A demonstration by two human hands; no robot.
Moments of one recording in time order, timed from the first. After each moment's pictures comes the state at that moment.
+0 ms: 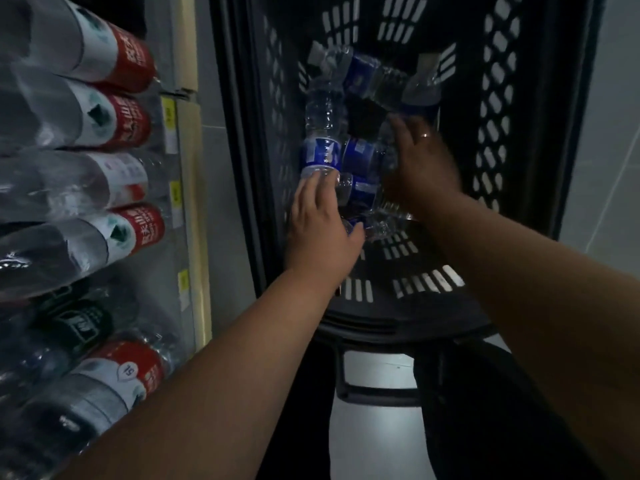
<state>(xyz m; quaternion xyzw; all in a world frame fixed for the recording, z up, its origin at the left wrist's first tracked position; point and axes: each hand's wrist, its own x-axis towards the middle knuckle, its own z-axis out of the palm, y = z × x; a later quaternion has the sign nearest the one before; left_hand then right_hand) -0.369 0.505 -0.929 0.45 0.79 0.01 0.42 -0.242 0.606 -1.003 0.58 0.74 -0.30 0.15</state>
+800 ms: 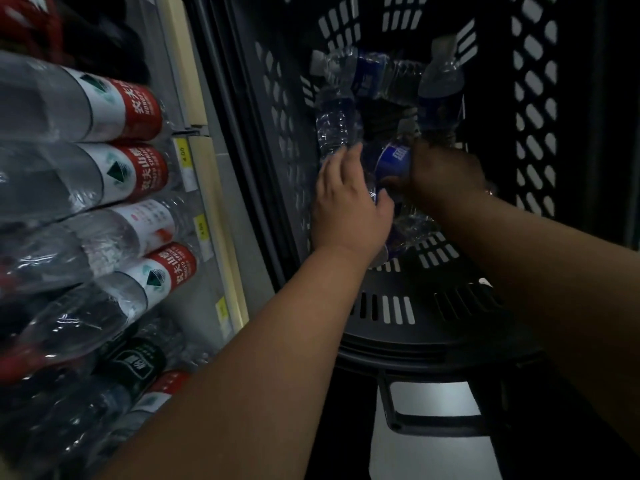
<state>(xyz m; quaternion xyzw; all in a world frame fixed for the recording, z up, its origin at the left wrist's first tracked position) -0.376 0.553 -0.958 0.50 0.77 0.02 0.39 -0.250 0.607 -1.032 0.60 0.70 -0.32 0.22</state>
